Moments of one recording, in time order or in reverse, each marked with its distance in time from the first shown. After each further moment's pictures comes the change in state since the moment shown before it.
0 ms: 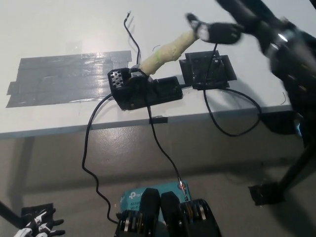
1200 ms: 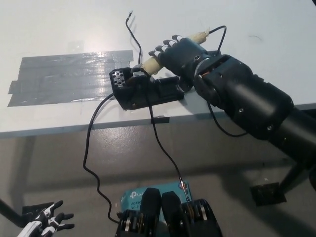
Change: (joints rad) left_arm -0.028 0.009 -0.039 -0.035 0.009 0.027 -0.024; right_arm -0.089 0.112 0.430 0.493 -0.503 -0.094 0.155
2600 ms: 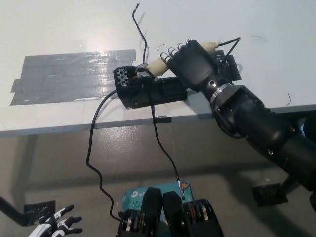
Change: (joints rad) left_arm -0.004 0.011 -0.054 0.003 0.025 0.007 0.000; right_arm 0.116 -0.002 -0.009 0.272 -0.233 -0.183 -0.858
